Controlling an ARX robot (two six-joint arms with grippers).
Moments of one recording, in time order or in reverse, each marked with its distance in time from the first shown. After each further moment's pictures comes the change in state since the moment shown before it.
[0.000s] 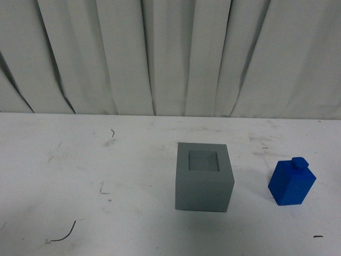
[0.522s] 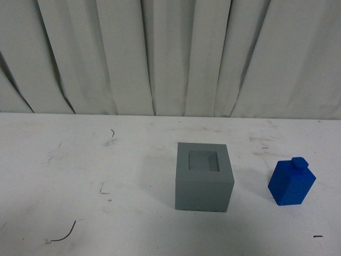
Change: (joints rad) left arm 0.000 0.000 0.000 0.000 0.000 0.000; right arm 0.299 -1.085 -0.246 -1.074 0.264 -0.007
